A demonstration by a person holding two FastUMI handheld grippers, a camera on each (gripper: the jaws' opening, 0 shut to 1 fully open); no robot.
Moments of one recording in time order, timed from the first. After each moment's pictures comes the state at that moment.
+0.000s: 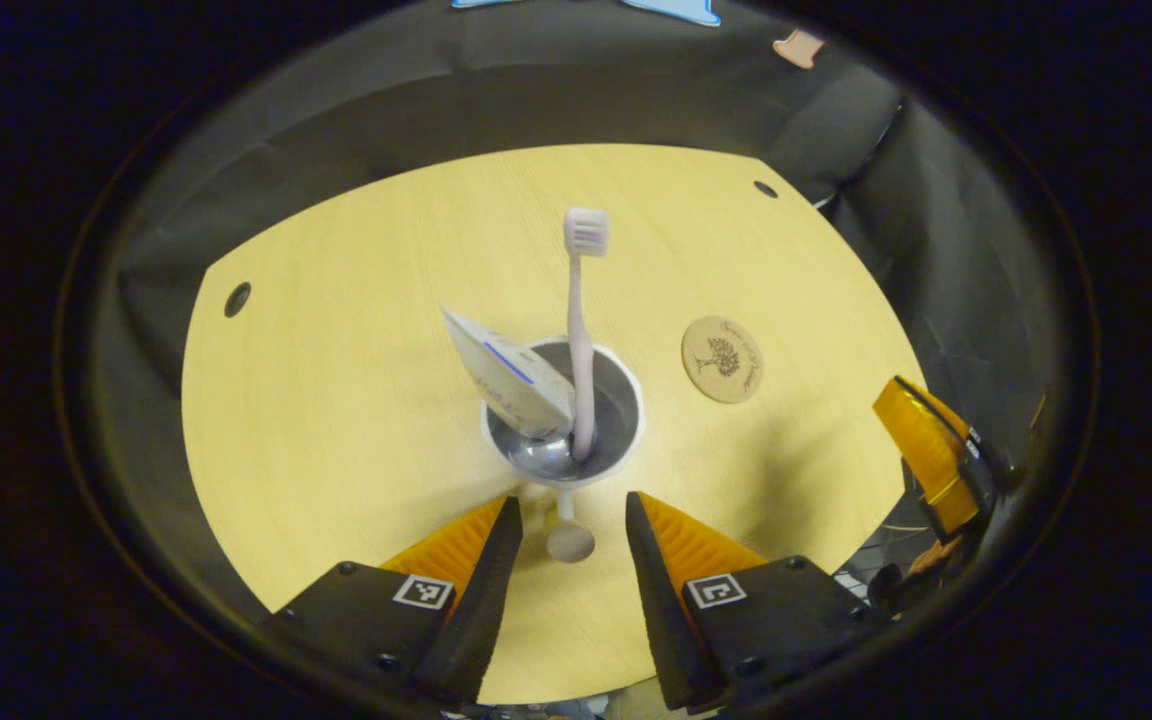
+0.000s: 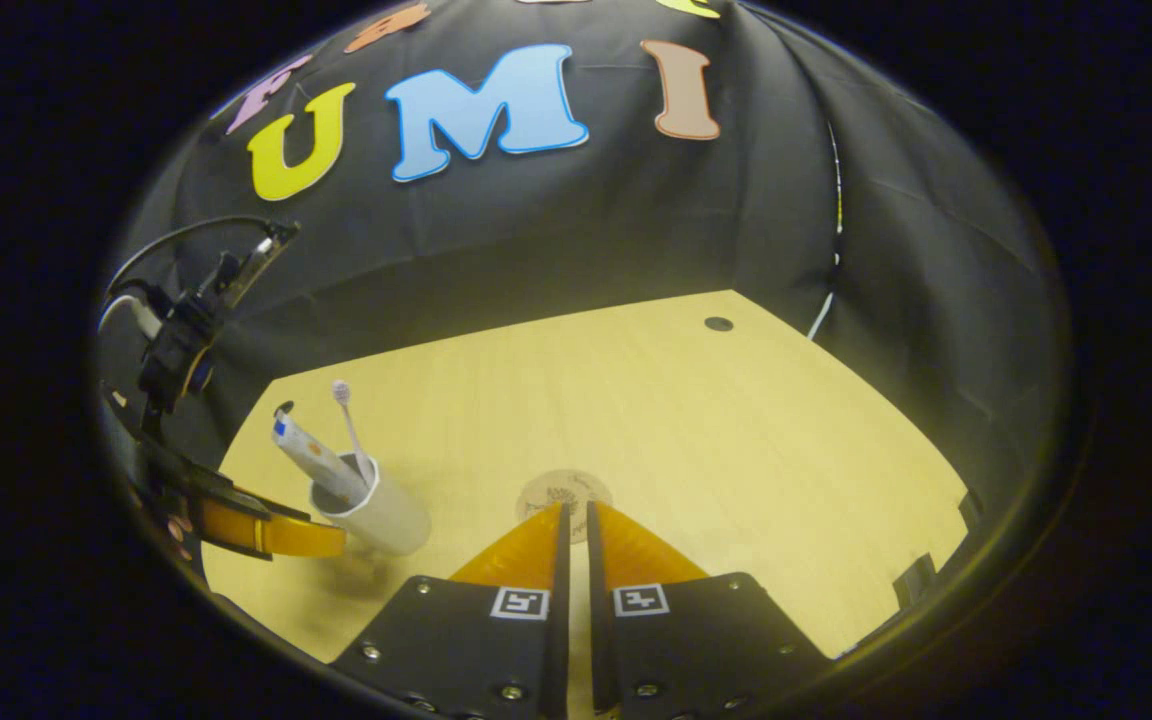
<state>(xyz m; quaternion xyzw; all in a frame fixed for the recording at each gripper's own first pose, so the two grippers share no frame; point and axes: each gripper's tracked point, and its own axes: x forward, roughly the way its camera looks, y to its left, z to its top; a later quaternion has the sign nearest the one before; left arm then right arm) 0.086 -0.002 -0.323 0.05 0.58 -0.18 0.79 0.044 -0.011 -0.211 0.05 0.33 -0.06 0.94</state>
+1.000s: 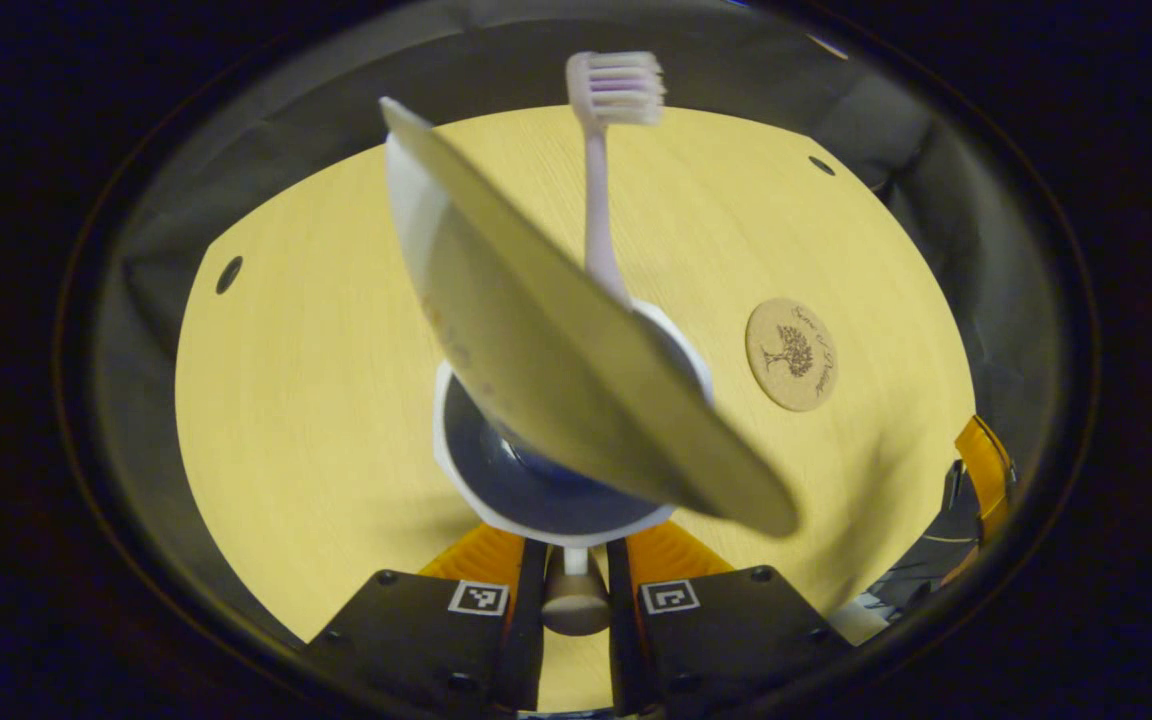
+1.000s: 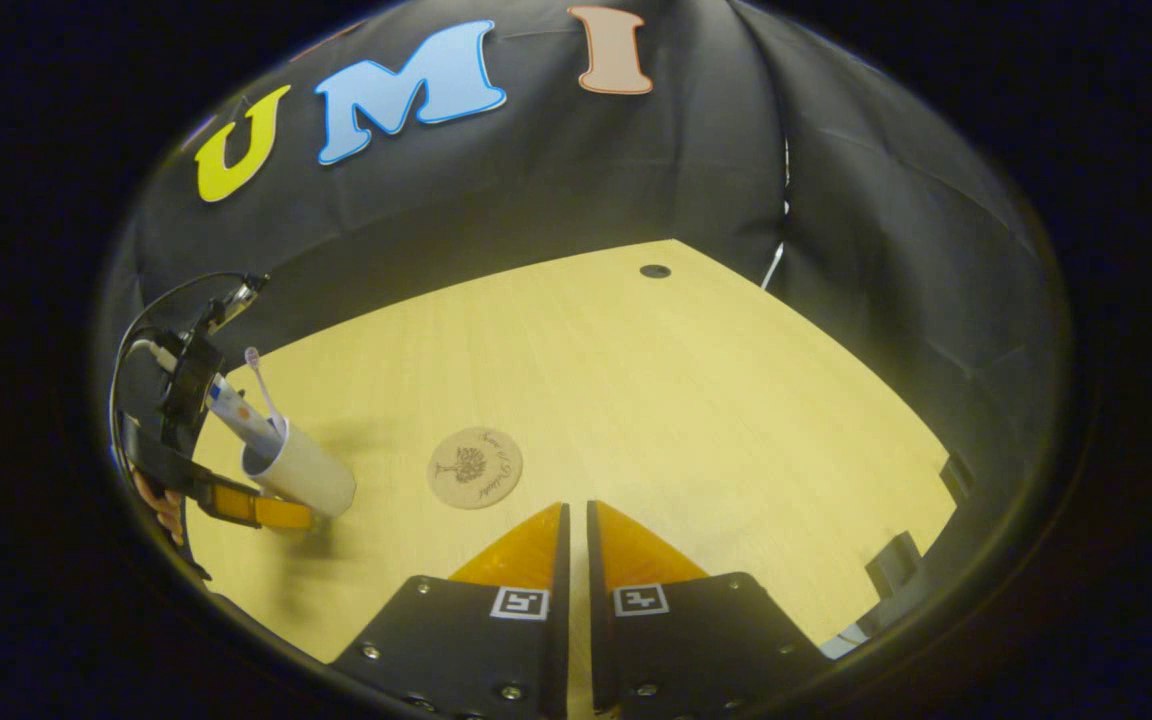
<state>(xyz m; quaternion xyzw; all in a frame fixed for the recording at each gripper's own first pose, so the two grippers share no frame) 0.108 -0.004 -0.374 0.07 0.60 -0.13 0.79 0.020 -0.067 -0.241 0.07 0.38 -0.10 0.92</state>
